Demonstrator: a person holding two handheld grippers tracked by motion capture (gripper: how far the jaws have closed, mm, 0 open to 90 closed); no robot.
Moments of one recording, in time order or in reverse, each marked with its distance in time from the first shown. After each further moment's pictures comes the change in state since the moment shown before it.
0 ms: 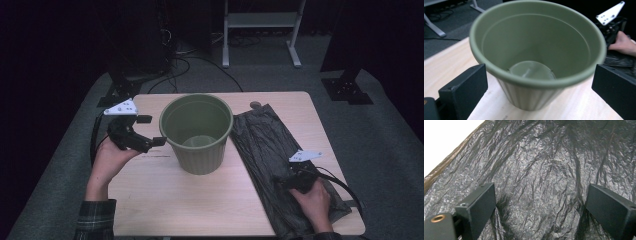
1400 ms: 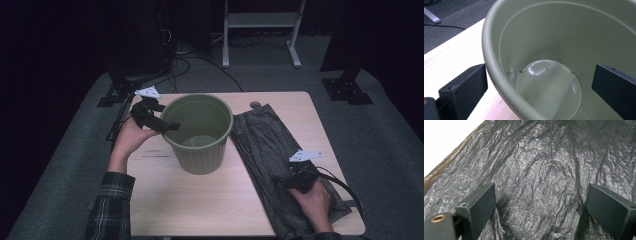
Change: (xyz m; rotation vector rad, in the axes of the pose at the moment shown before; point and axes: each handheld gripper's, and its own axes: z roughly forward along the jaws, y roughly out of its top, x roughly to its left) left arm 0.050 0.012 0.070 0.129 -0.014 -0.020; right arm 0.000 0.000 0.000 -0.001 -0.001 0.002
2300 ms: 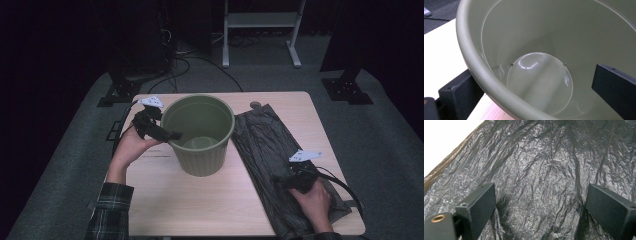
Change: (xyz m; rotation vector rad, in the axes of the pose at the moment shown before) left arm -0.021 -0.013 0.002 0.026 -0.027 -0.017; right arm 0.000 0.000 0.000 0.000 -0.001 0.000
